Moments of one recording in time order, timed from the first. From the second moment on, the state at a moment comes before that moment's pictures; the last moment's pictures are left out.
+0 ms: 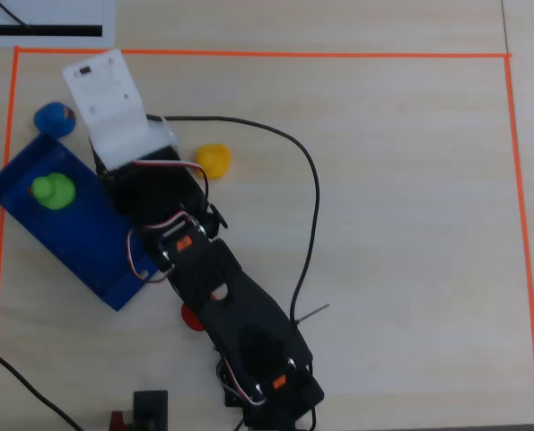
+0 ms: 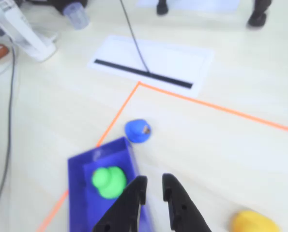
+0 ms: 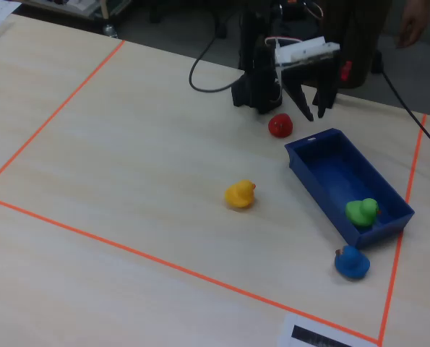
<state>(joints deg) -30.2 123.0 102.8 38.5 -76.2</state>
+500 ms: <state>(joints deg) -14.8 165.0 143.9 42.1 -80.4</state>
